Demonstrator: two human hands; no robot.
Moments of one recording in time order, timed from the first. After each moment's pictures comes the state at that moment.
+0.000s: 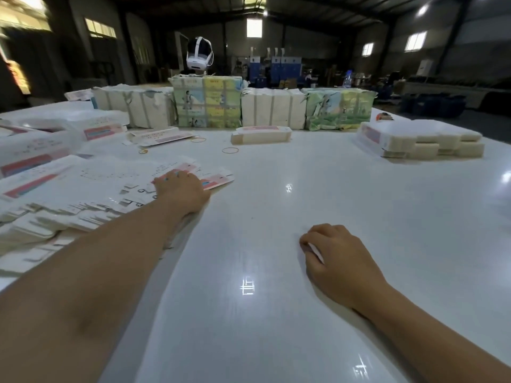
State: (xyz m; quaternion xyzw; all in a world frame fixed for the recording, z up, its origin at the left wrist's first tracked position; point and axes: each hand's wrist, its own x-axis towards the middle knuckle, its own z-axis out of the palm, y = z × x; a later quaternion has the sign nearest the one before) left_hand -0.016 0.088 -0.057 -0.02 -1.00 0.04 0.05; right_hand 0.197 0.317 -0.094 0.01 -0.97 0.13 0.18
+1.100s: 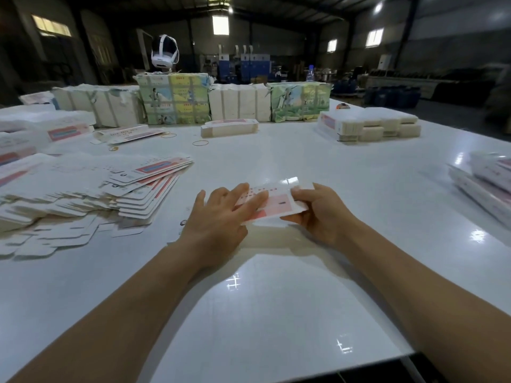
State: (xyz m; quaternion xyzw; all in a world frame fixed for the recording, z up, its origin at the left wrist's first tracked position) left_hand 0.157 0.144 -0.084 -0.40 -0.89 -0.03 0.20; right_hand 0.218 0.334 -0.061 -0.07 -0.55 0.83 0.07
